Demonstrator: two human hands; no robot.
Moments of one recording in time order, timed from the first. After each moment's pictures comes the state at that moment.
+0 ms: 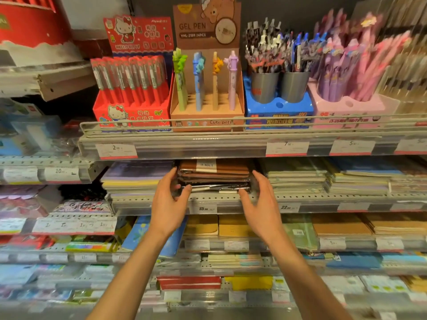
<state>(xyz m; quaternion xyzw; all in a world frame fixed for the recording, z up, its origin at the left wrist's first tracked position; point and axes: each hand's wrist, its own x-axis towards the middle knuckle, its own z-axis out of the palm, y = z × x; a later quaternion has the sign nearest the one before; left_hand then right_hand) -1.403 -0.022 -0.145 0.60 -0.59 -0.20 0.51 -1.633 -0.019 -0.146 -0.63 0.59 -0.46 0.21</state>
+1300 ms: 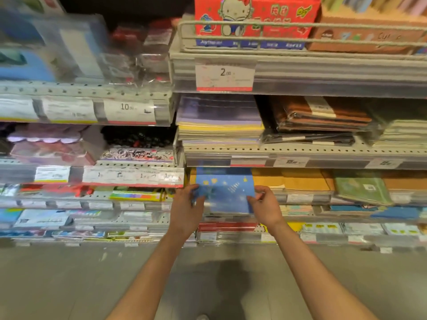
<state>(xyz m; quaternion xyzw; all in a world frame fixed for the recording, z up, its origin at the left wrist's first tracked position) -1.217 0.007 -0.308 0.67 -0.56 -0.30 0.38 -1.436 -0.019 -0.310 -0.44 0.71 -0.32 0.44</state>
